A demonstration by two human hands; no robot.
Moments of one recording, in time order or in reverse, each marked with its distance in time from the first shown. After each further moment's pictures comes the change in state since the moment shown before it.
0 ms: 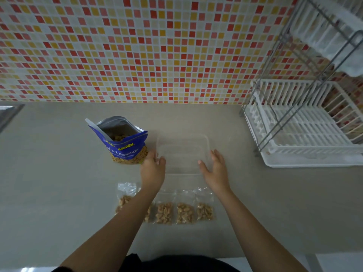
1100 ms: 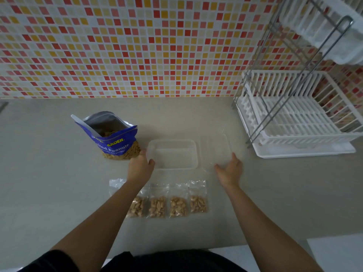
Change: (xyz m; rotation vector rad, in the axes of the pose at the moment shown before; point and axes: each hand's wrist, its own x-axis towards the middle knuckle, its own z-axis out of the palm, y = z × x) left_hand 0.016 -0.020 -0.004 0.409 -0.174 0.106; right_hand 0.013 0.058 -0.029 -0.117 0.206 0.368
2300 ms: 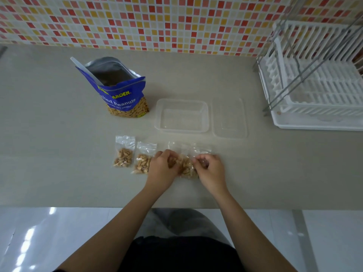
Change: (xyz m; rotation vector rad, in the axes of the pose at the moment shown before) left_hand -0.111 -0.010 0.044 -0.171 -0.082 0.091; right_hand -0.120 0.019 0.027 0.101 -0.296 -0.226
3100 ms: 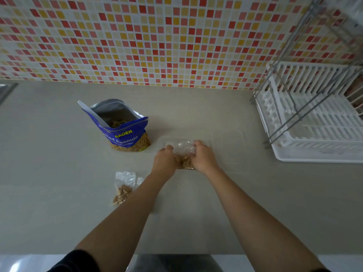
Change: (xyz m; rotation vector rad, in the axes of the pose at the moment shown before) left_hand 0.126 0.023 -0.016 0.227 -0.081 -0.085; right_hand 0.128 -0.074 0.011 -0.409 -0.170 -0.094
